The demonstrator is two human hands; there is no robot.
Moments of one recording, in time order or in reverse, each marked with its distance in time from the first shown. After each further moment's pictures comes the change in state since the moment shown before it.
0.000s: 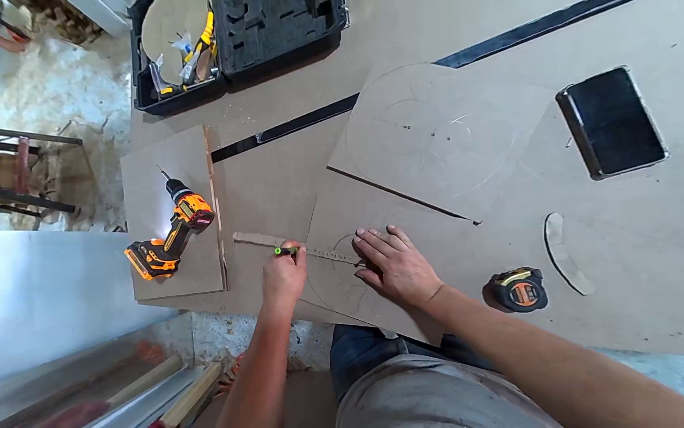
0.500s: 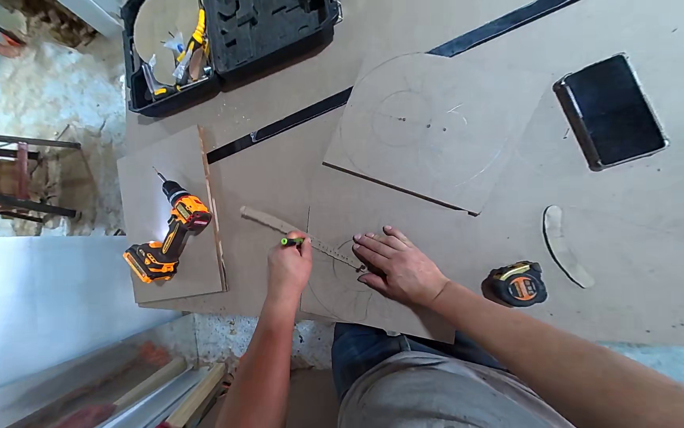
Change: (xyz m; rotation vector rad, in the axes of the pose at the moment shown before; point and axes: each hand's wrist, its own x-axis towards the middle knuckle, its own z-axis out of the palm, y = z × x) left_hand 0.007 0.017 0.006 0.010 0.023 0.090; right_hand -0.010 0.006 -0.003 0.049 -0.038 -0.085
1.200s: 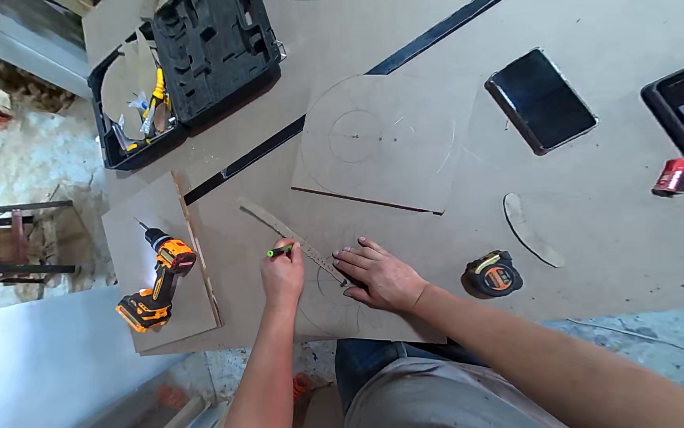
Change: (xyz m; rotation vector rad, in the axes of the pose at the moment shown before) left_hand 0.028 0.030 0.019 -0.061 0.018 0.053; right_hand 0.000 0.000 0.002 0.035 0.017 0.024
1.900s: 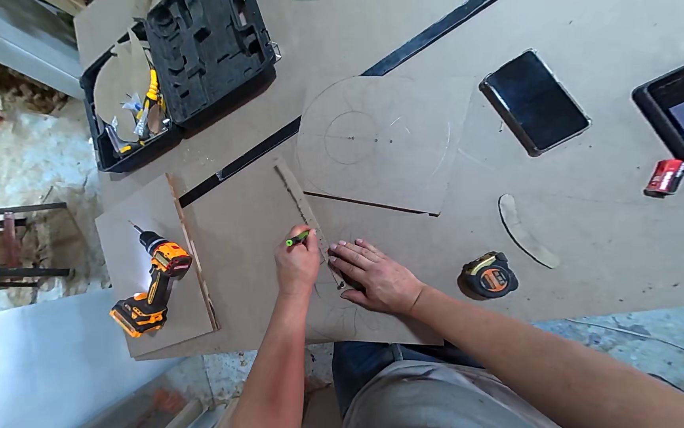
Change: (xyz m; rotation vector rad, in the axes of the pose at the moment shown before) left_hand 0.006 0.033 0.023 -0.023 0.063 0.153; right_hand 0.001 -0.001 0.001 0.042 0.053 0.012
